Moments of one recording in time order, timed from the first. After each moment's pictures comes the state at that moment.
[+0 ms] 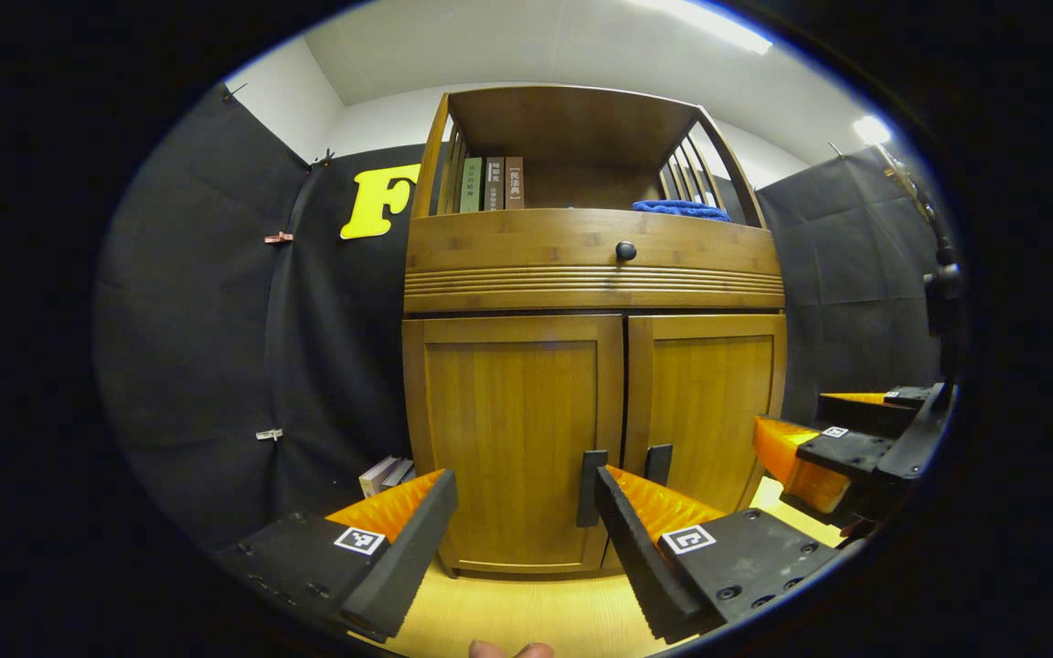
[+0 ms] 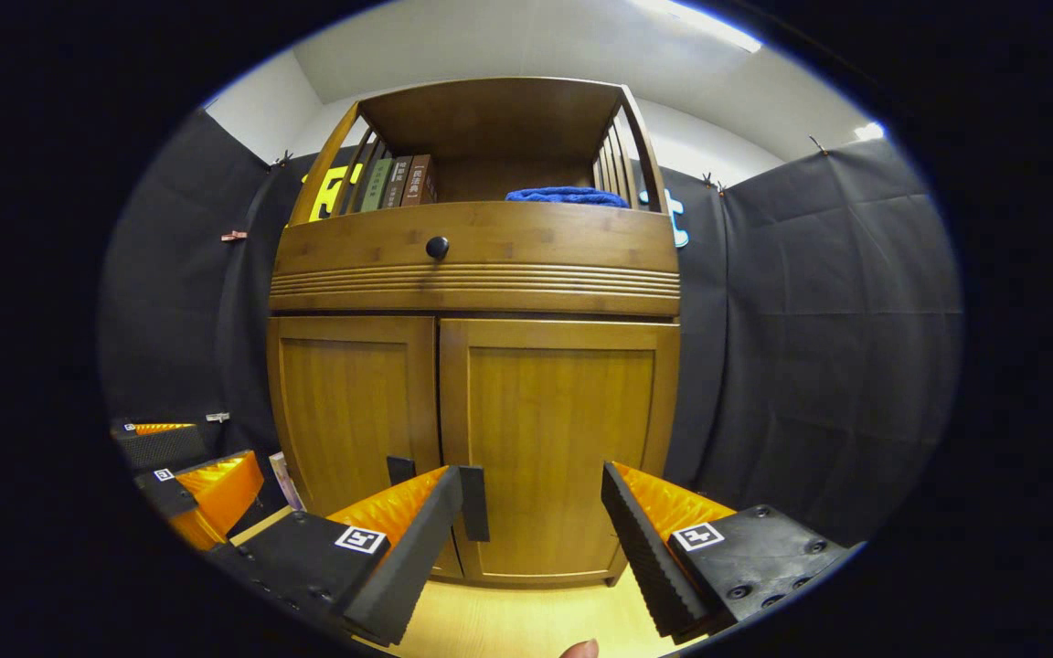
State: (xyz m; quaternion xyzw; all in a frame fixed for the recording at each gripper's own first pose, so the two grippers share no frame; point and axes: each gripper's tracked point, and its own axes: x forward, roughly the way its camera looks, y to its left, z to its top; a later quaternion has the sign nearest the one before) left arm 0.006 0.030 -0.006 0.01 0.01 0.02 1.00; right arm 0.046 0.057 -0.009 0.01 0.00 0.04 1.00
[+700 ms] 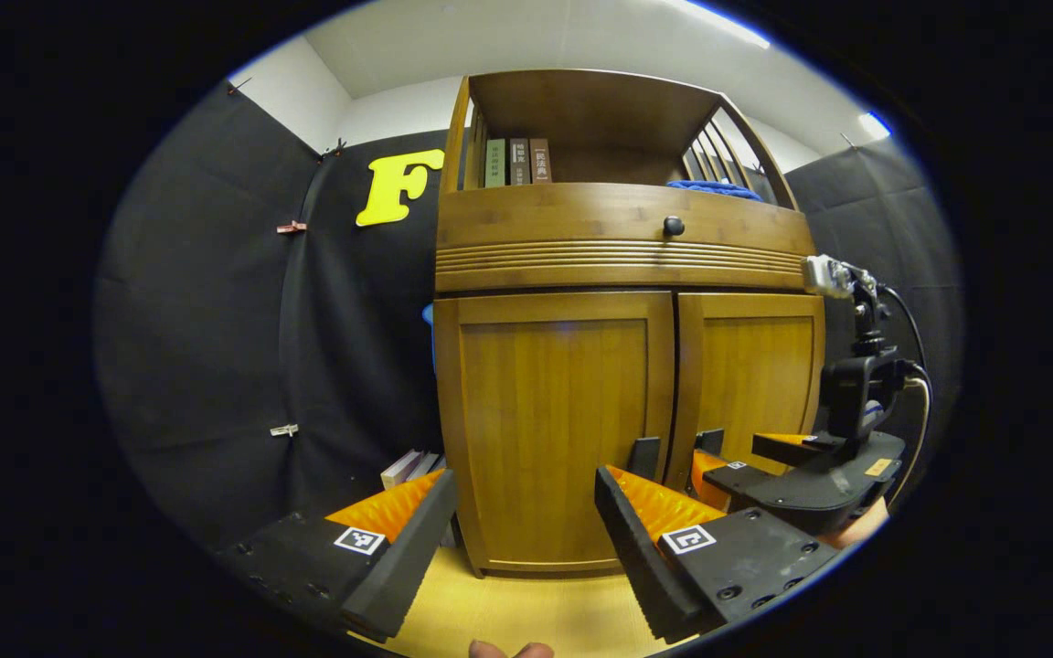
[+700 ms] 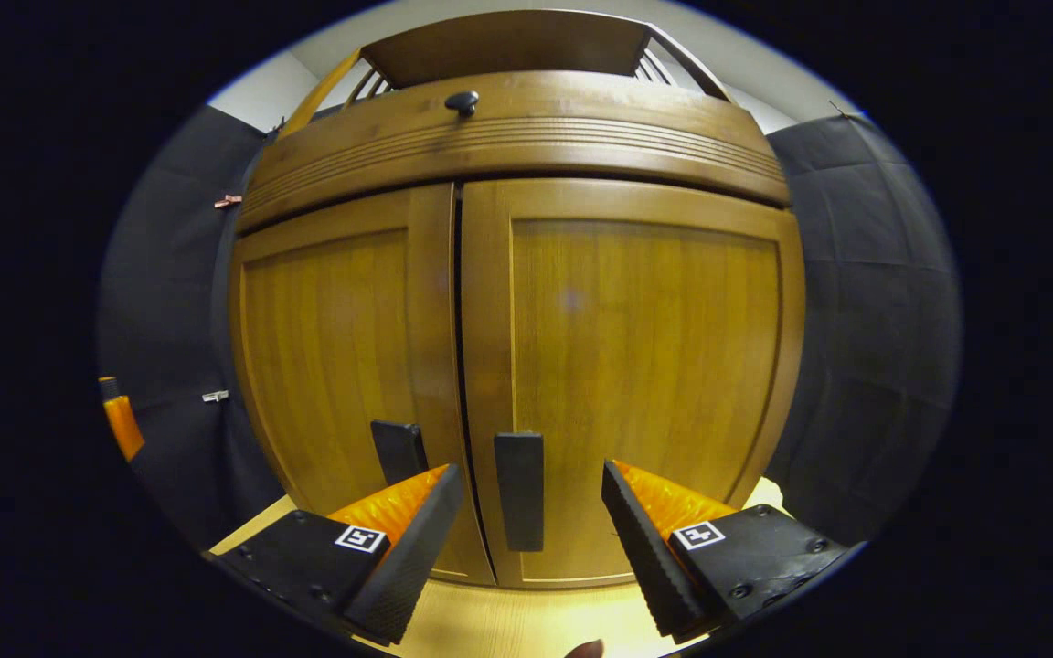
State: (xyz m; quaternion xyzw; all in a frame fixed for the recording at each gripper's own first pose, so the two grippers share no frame) left arm 0.032 0.077 -0.030 0.01 0.03 0.04 1.00; right arm 0.153 0.117 -0.106 0.02 0.07 0.06 1.00
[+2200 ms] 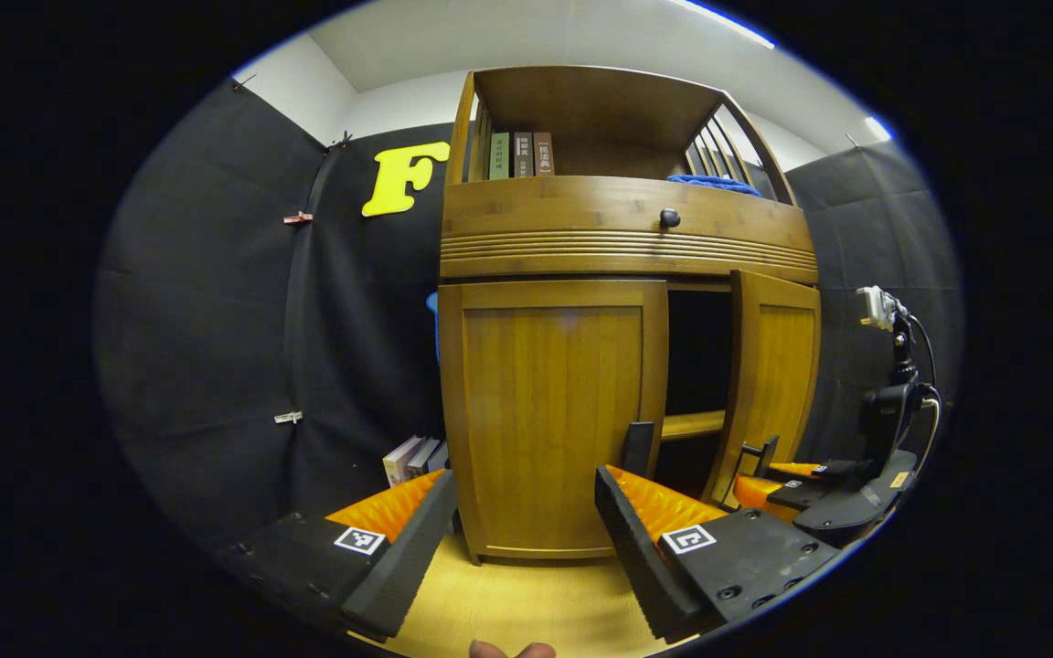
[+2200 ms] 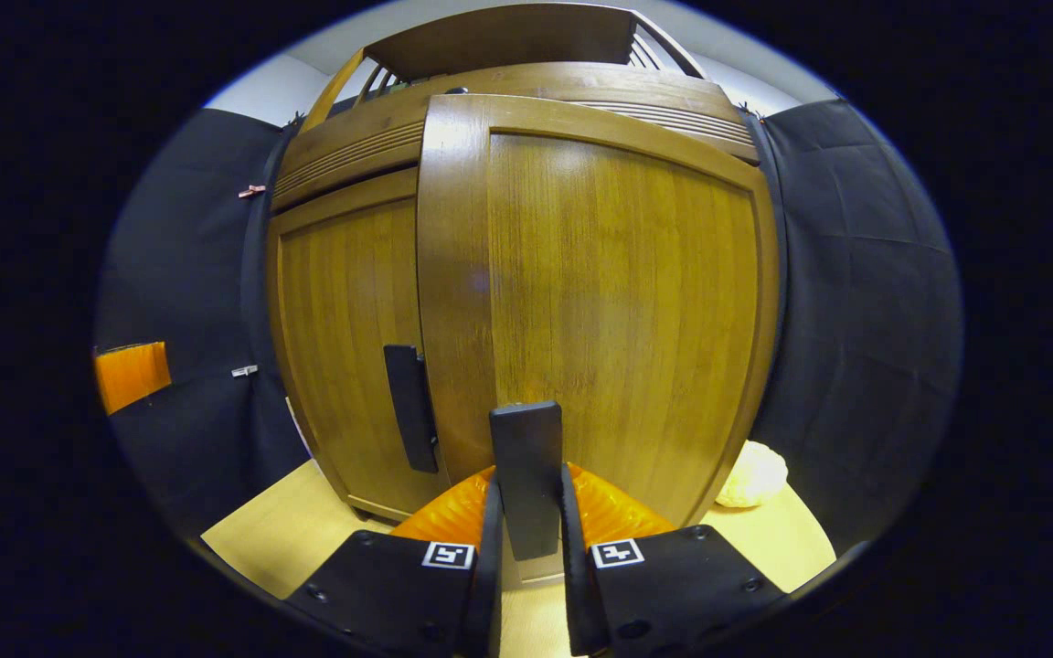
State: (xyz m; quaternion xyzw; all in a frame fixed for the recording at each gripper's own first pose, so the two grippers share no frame) left arm 0.002 0.065 -0.037 0.01 0.04 0.05 1.00; right arm 0.085 0.080 -0.136 0.02 0.11 0.11 0.99
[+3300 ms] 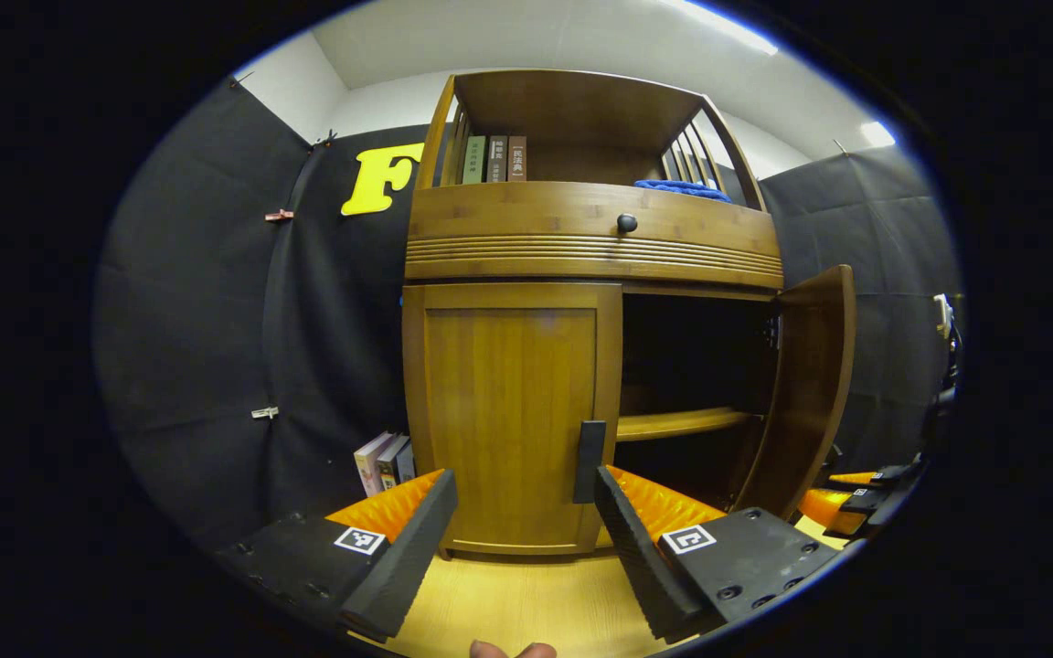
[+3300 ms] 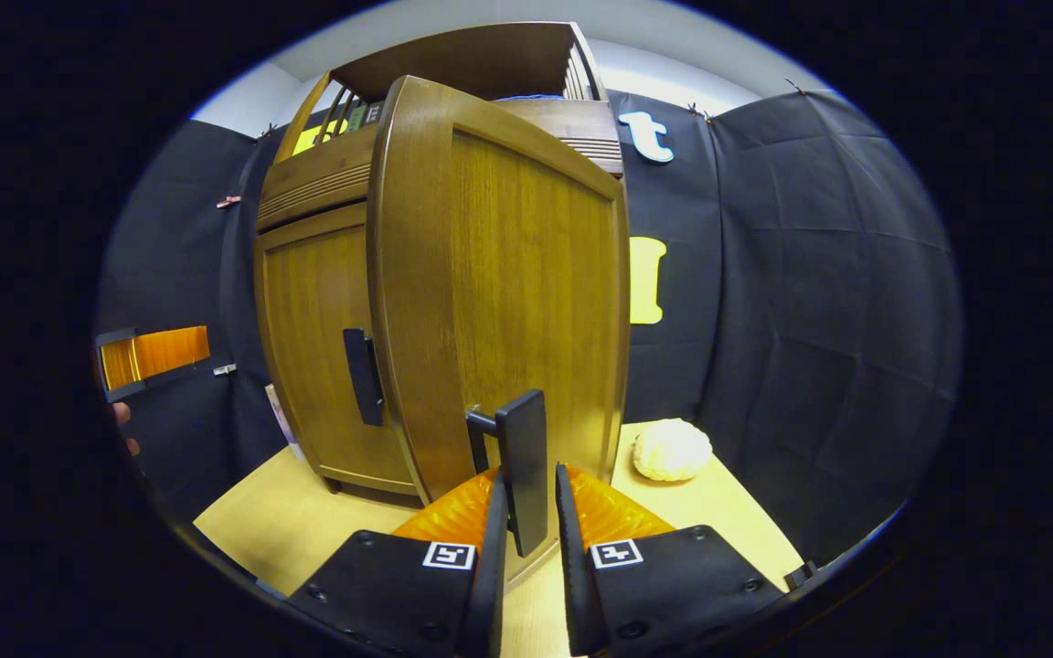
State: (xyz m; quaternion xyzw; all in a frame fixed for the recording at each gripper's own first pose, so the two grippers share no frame) left arm -0.006 0.024 -0.037 0.00 0.04 0.01 1.00; right arm 0.005 -0.031 -0.131 0.02 0.11 0.05 0.99
